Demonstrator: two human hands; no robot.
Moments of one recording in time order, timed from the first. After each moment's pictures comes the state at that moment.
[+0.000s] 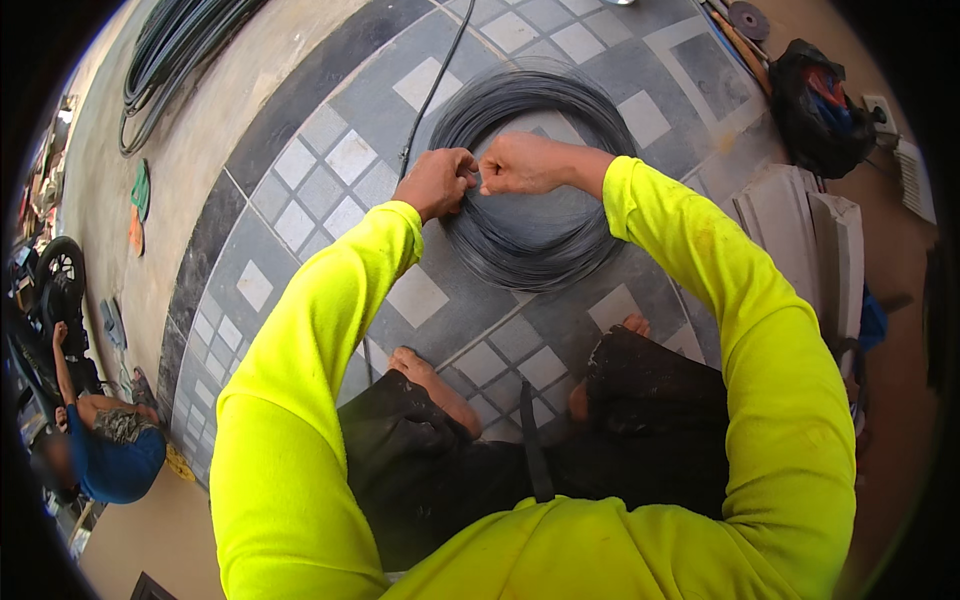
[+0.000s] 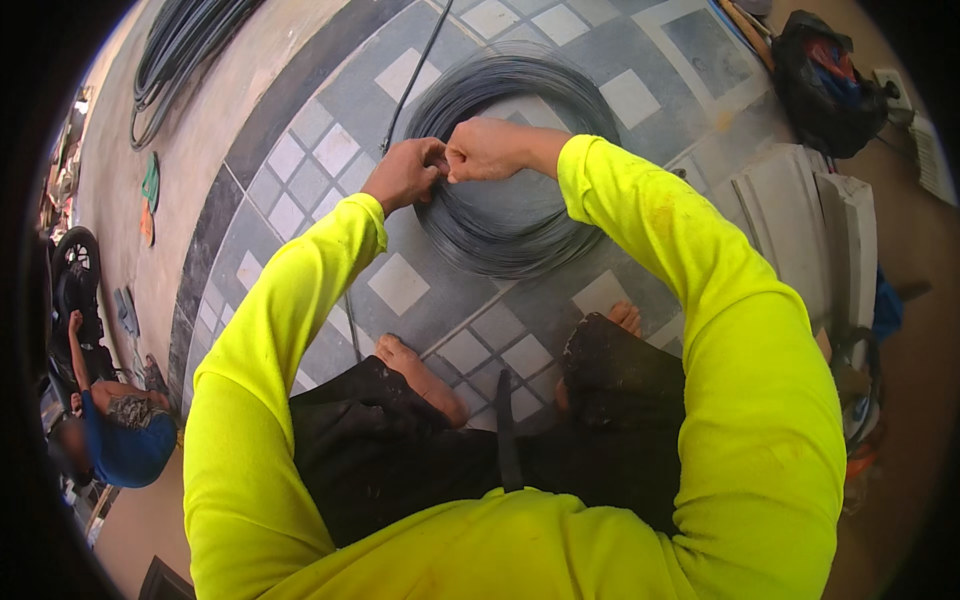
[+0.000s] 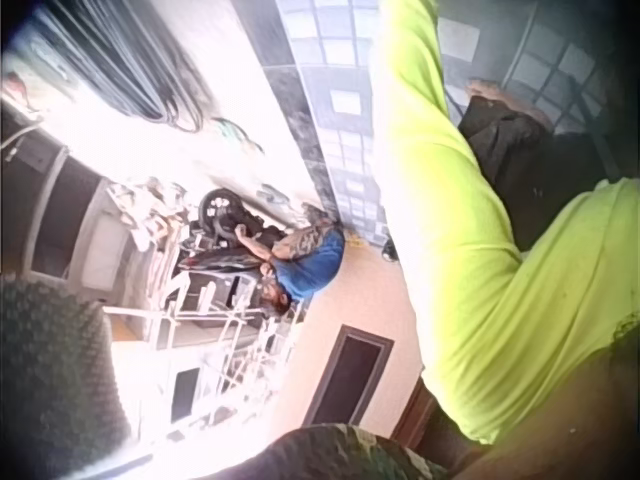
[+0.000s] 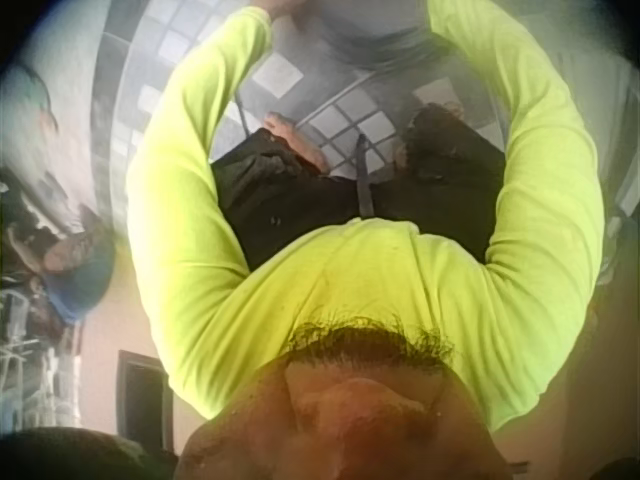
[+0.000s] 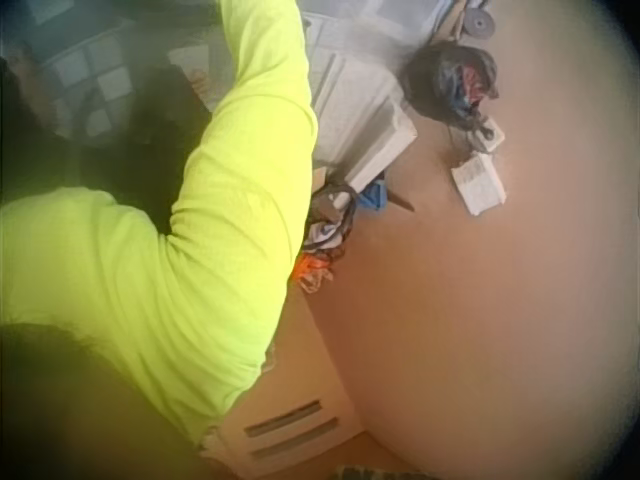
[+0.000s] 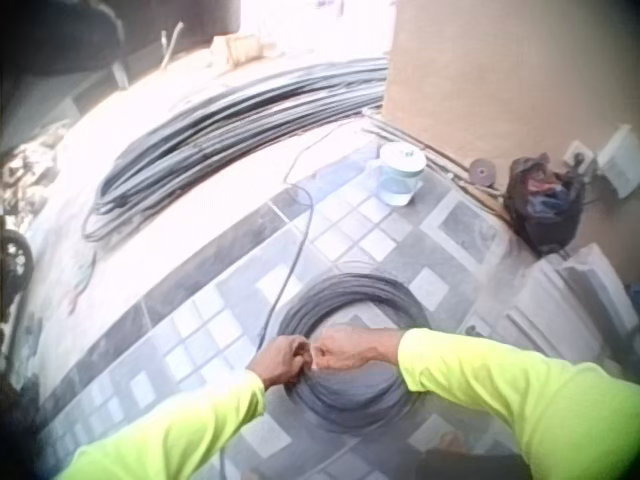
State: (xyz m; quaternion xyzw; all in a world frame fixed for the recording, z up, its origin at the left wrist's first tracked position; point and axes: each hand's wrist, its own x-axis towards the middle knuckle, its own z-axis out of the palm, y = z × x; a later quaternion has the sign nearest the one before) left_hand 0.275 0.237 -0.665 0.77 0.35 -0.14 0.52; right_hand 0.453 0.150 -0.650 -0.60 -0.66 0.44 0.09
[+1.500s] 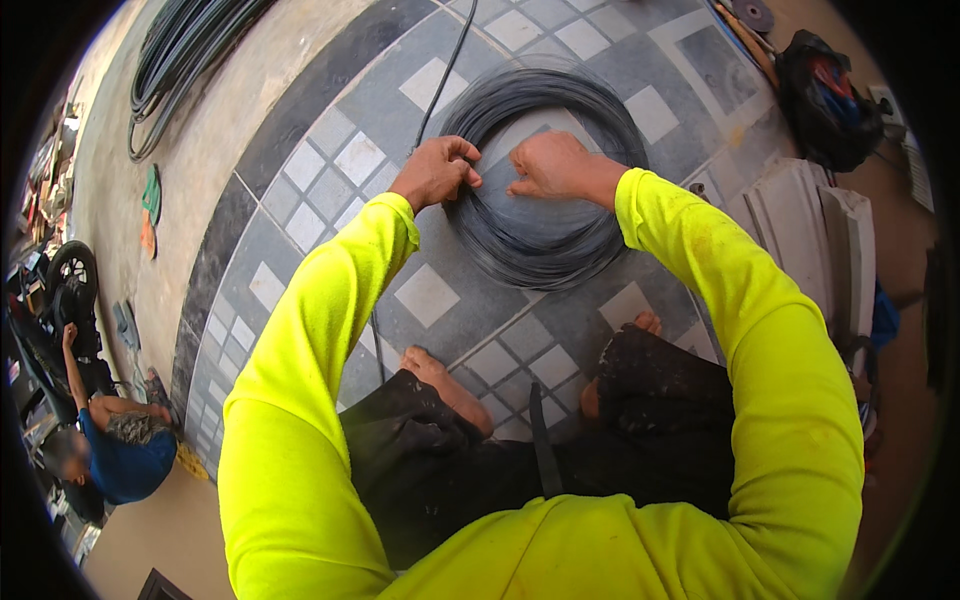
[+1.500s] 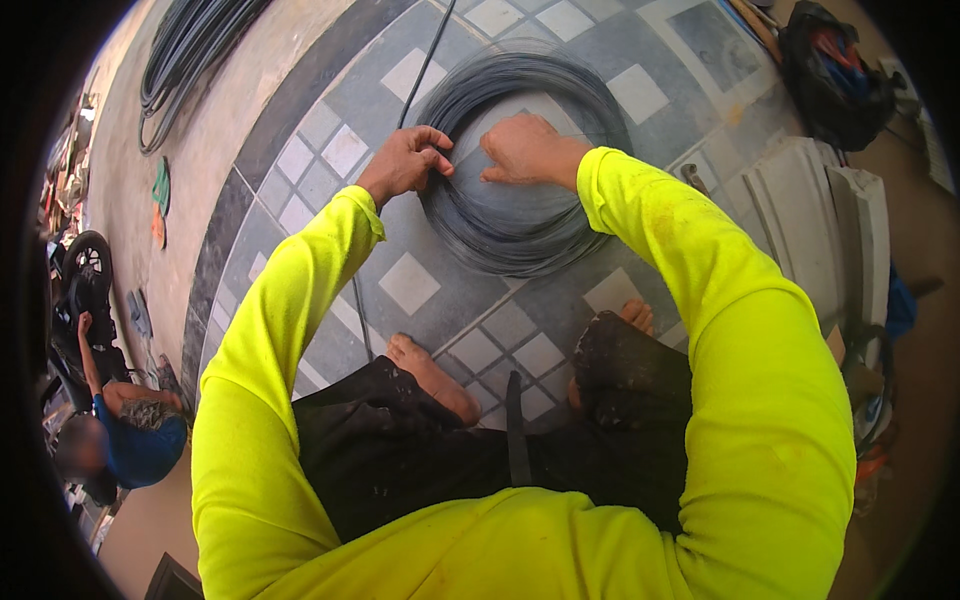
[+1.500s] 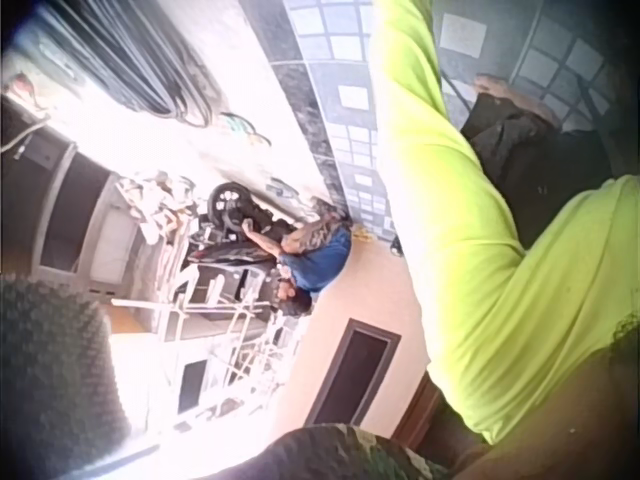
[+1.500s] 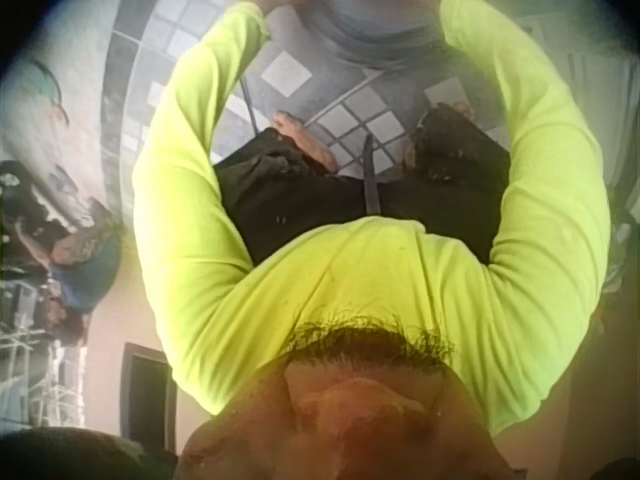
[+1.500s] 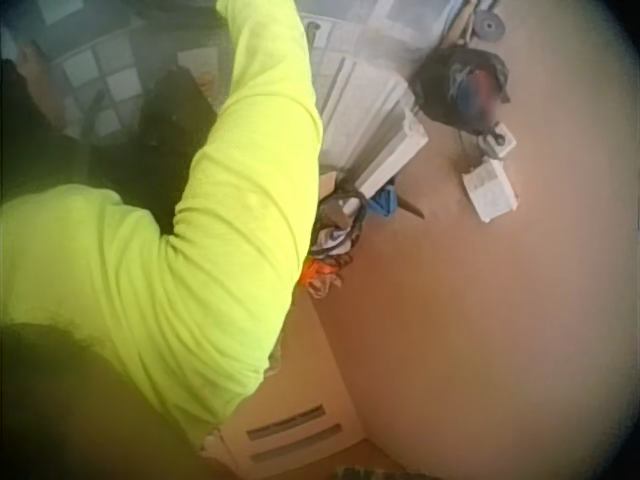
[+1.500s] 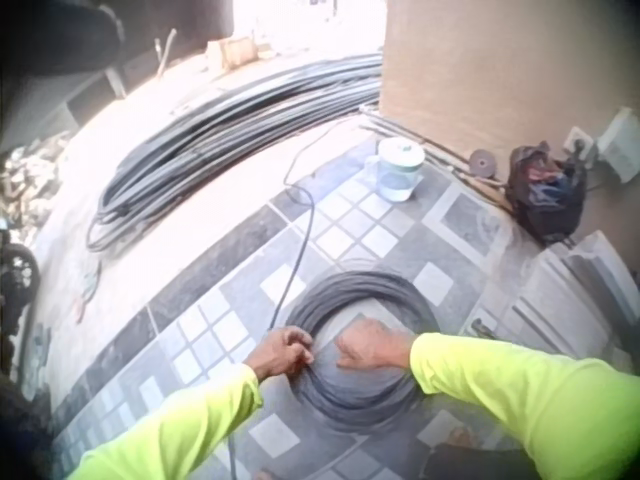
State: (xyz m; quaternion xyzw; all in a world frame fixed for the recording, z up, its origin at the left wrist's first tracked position) left_hand 0.284 0.250 -0.650 0.70 0.40 -0.16 0.57; right_hand 0.462 0.121 -0.669 -0.64 -0.72 0.27 0.00
